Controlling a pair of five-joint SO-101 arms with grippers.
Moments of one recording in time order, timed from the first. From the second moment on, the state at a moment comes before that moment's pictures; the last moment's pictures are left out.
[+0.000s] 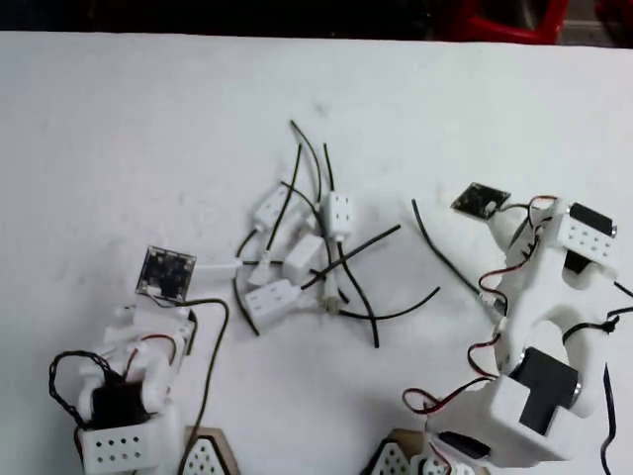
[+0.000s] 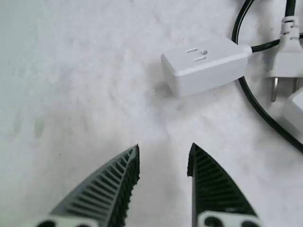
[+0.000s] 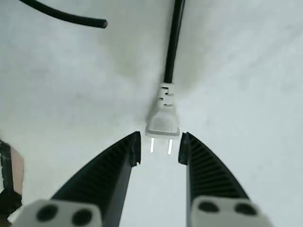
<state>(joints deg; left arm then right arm) -13.3 -103.7 95.9 69.4 -21.9 26.6 -0.6 23.8 77.3 78.4</state>
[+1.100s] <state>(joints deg) -13.3 -103.7 95.9 69.4 -21.9 29.9 -1.9 39.8 56.6 82.9</state>
